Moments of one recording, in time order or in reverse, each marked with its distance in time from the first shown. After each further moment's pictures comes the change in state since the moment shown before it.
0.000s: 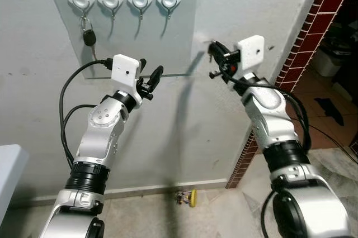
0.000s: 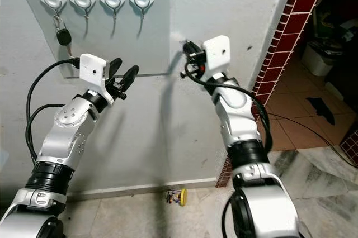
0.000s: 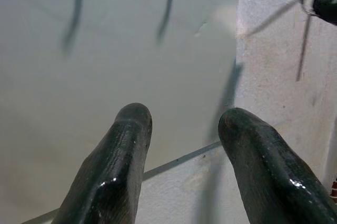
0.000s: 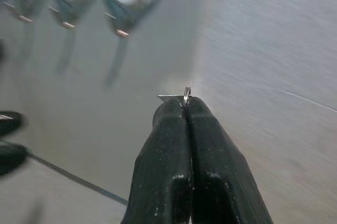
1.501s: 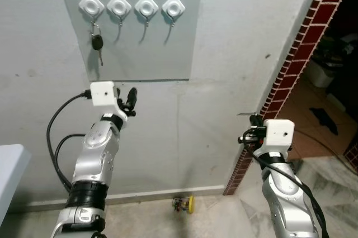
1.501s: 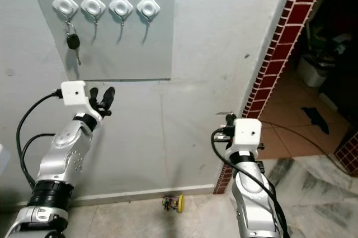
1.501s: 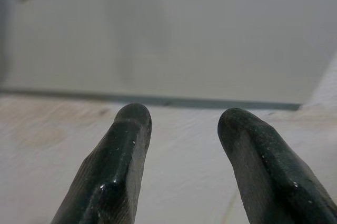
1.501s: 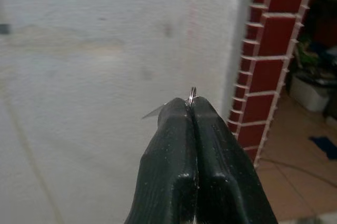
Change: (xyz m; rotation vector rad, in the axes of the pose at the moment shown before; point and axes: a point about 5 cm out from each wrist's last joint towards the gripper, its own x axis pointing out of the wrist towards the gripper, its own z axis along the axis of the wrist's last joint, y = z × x) left arm -0.027 0.019 -0.047 -0.234 0.143 0.306; right arm -0.162 0.004 -0.080 -0.001 0.316 -0.654
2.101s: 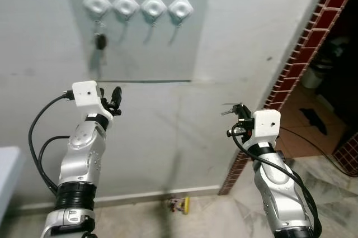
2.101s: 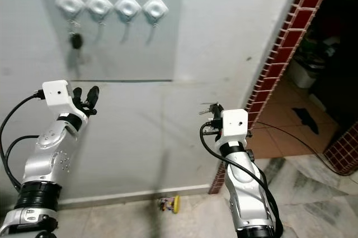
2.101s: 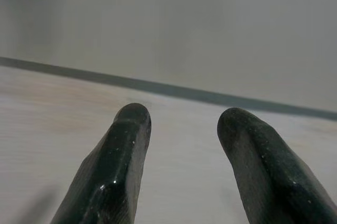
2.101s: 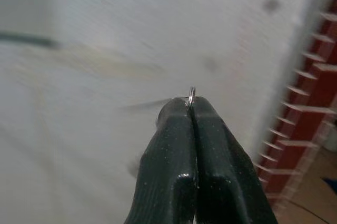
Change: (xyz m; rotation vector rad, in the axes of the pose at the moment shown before) left arm -0.008 0.010 -0.007 -0.025 0.020 0.093; right arm 0.011 0.013 0.008 -0.056 -0.041 0.132
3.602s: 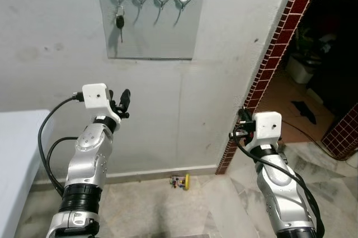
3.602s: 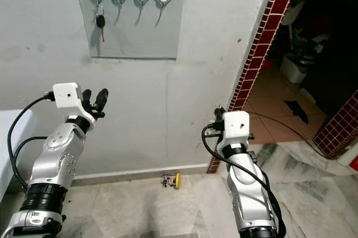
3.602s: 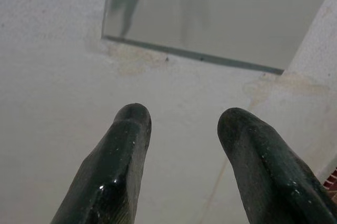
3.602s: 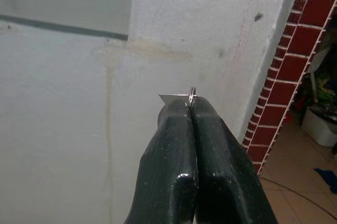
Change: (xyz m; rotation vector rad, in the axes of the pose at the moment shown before) left arm -0.003 0.009 0.003 0.030 -0.010 -0.003; right arm 0.002 0.008 0.002 -0.005 -0.005 0.035
